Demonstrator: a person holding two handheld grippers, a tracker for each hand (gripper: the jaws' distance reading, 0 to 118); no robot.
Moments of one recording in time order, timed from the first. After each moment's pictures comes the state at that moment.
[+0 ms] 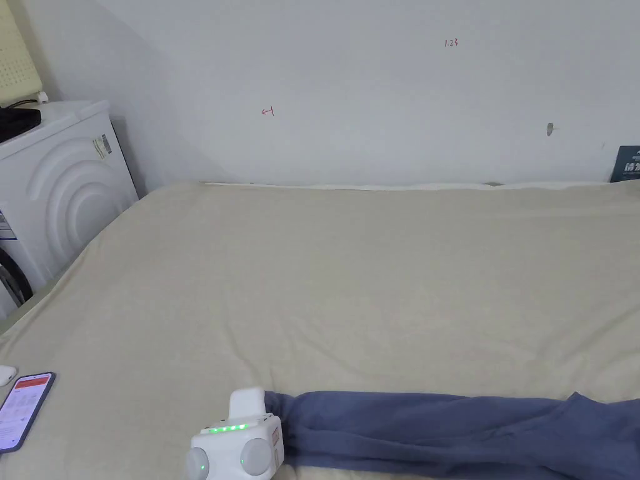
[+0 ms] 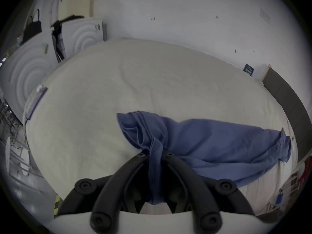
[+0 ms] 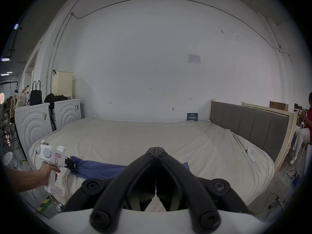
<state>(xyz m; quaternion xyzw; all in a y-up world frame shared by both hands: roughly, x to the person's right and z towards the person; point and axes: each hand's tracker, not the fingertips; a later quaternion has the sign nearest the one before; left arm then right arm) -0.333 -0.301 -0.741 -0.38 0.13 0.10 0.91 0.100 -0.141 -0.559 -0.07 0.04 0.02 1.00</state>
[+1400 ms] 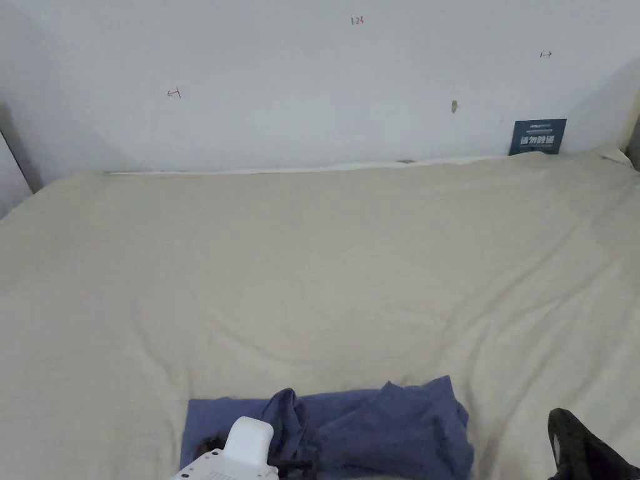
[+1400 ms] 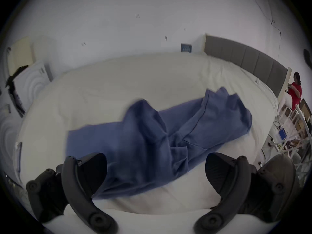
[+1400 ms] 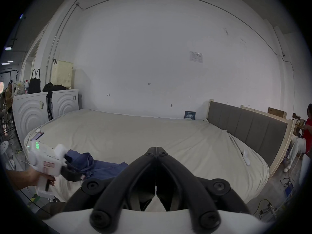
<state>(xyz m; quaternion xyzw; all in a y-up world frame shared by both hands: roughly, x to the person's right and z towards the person) -0.233 -0.278 -0.671 -0.33 -0.10 -0.04 0.94 0.107 -0.156 -0.563 -0.09 0.03 0.05 0.99</state>
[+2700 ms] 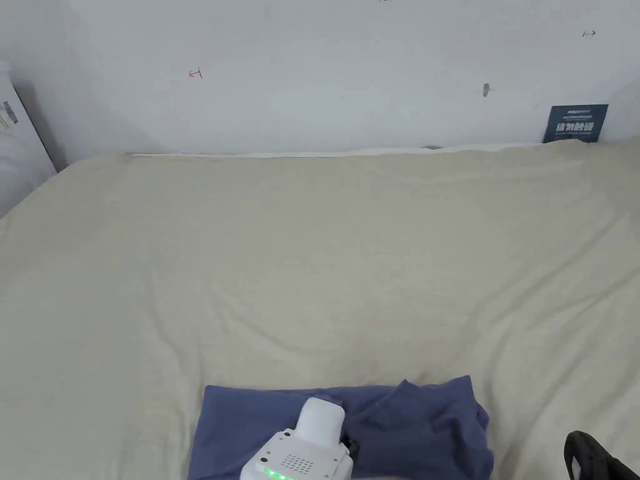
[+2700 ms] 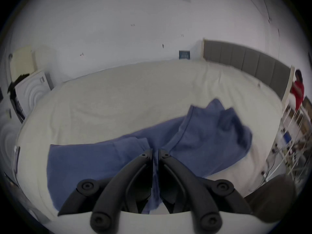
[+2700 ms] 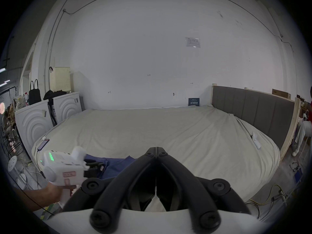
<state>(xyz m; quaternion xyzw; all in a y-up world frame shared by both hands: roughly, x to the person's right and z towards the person) -0.163 -0.291 -0.703 -0.29 -0.10 -0.03 0.95 0.115 -0.172 -0.581 -0.13 0.05 -0.01 0.99</state>
